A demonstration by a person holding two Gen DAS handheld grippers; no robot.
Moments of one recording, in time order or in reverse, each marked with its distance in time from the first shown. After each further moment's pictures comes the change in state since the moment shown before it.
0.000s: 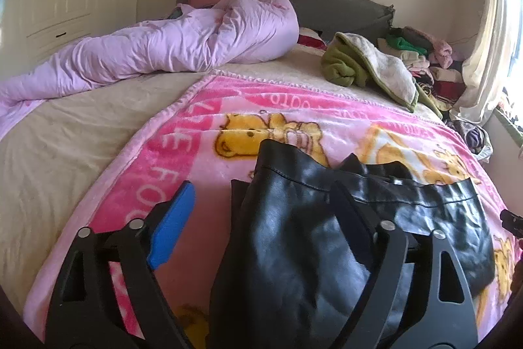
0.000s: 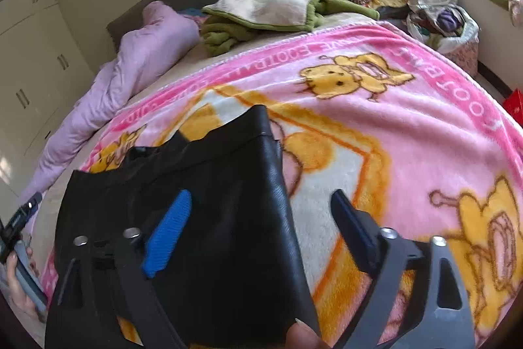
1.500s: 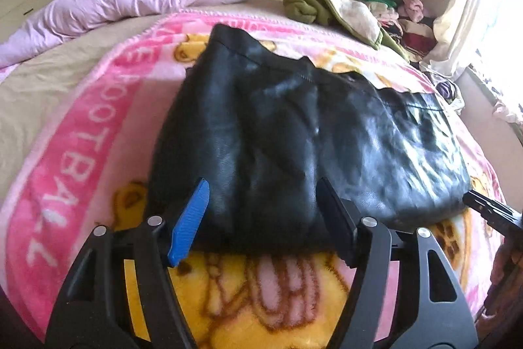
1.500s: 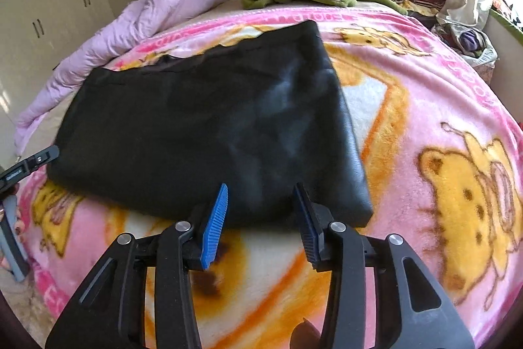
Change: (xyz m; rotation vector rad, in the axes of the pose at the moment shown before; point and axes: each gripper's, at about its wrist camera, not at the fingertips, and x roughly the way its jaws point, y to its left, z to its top) left arm -0.027 -0.026 -0.092 0.048 0.206 -0.128; right arm -0.023 0.046 -0.100 -0.202 0.121 -0.005
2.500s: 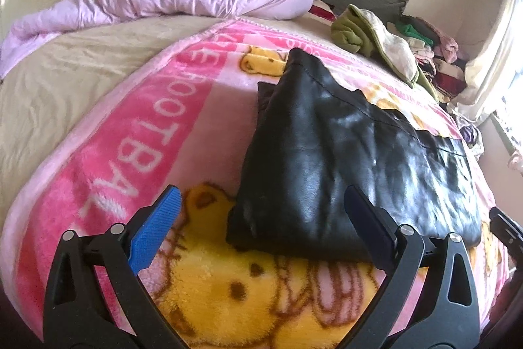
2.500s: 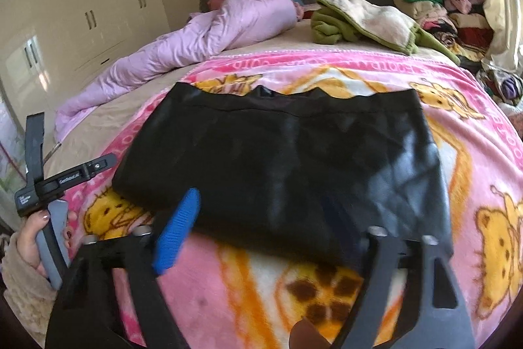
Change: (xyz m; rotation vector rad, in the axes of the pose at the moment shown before) left arm -0.018 0.060 0.002 -0.186 -0.057 0.079; right arm -0.027 0.113 0.026 -0.152 -0.107 0.162
